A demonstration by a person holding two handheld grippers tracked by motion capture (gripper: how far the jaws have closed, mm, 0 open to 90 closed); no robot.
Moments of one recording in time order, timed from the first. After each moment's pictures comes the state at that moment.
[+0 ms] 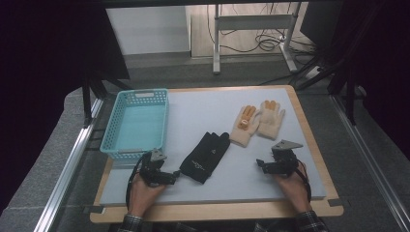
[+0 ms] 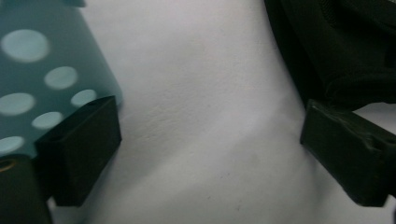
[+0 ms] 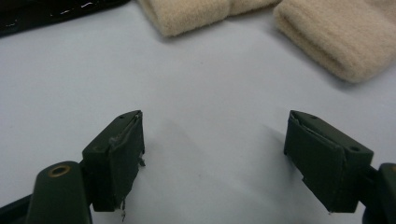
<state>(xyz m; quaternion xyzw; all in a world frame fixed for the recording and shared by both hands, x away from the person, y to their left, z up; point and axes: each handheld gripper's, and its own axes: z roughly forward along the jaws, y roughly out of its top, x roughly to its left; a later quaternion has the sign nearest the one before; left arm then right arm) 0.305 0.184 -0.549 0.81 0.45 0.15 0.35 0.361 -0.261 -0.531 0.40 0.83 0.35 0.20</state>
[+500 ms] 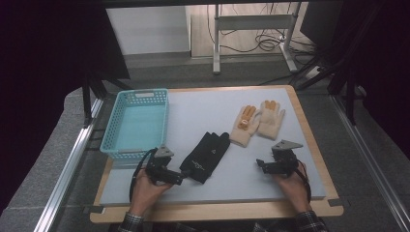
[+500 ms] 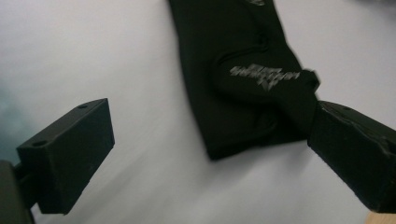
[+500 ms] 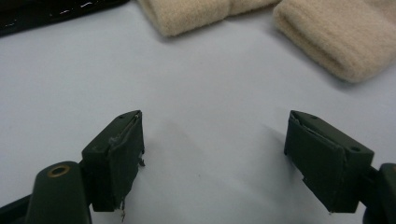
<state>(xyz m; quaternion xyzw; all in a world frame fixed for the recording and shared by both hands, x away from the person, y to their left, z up) 0.307 0.143 -0.511 0.83 0.40 0.11 0.38 0.361 -0.261 -0.531 0.40 0.83 0.35 0.20</state>
